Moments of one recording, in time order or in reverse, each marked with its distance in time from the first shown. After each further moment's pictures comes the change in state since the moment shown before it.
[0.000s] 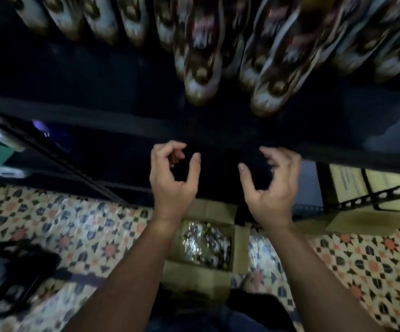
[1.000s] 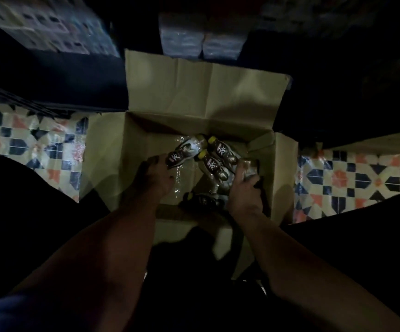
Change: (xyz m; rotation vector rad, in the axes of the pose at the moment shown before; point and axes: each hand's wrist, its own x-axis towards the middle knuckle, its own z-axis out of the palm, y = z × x) left_hand -0.439 -0.554 0.111 0.780 -1.093 -0.776; right_hand -0.534 0.349 0.259 -0.786 -1.273 0.815
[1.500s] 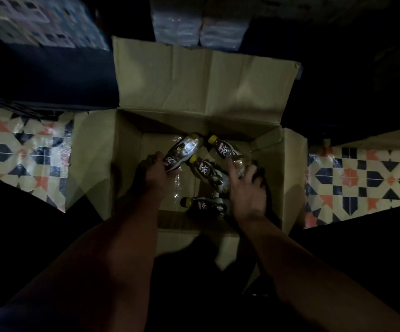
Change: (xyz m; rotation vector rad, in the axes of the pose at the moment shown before) left_hand 0.035 -0.010 0.032 -0.080 0.124 0.022; right_hand 0.018 -0.003 0.016 -0.228 0.132 -0.143
